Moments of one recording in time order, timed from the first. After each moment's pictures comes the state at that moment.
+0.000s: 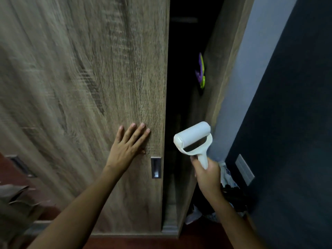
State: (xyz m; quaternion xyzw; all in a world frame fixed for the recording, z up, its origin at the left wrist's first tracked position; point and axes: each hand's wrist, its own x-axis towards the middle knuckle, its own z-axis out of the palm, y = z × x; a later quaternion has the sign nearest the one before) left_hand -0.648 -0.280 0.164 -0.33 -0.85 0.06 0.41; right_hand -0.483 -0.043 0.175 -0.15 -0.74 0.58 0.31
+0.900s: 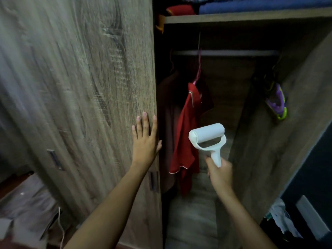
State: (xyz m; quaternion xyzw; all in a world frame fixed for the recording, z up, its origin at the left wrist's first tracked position) left_hand -0.678 -0.419 0.248 -0.10 -0.92 -0.06 0.38; right_hand -0.578 -0.197 0.227 -0.11 -0.72 0.63 0.25
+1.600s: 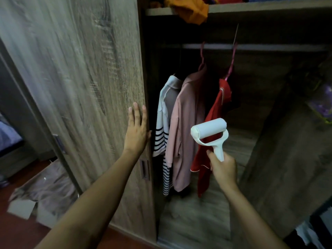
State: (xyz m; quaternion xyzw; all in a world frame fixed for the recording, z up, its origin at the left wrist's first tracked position) left_hand -0.702 -0.538 0.261 -0.08 -0.92 0.00 0.37; right_hand -0.603 -0.270 0.236 -0.07 -0.76 0.60 0.24
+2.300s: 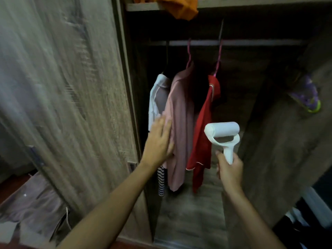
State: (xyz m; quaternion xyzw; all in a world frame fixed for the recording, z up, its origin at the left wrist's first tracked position) left_hand -0.686 -0.465 0.250 -0.28 -0.87 -0.17 0.36; right_hand -0.593 -0.257 0.219 -0.16 -0.69 0.65 0.28
